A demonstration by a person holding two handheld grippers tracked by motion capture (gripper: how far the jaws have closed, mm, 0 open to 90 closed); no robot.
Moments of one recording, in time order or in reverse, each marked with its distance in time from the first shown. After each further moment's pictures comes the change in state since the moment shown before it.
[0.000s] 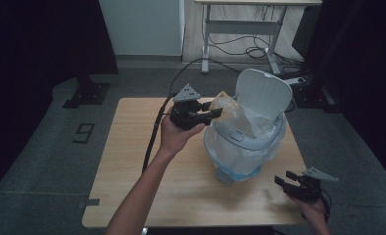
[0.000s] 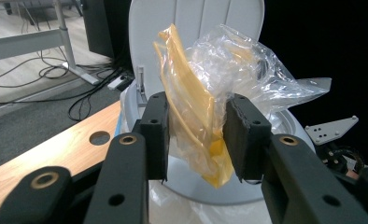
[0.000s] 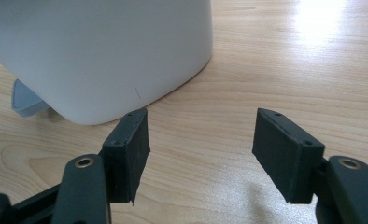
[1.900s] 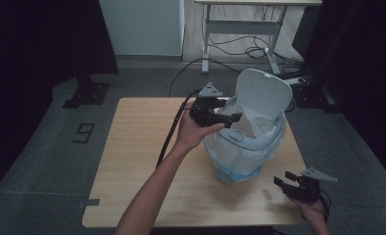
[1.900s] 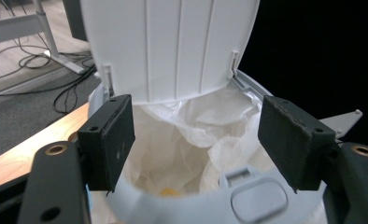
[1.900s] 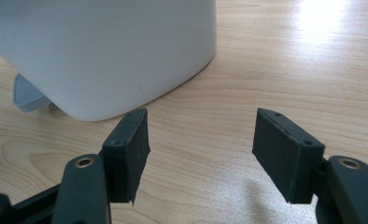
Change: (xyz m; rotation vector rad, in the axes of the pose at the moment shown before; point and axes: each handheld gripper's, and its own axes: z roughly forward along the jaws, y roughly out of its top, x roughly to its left) left arm -0.010 0.005 0.038 0.064 -0.045 0.021; right arm 0.002 -0.001 0.001 0.010 0.005 -0.015
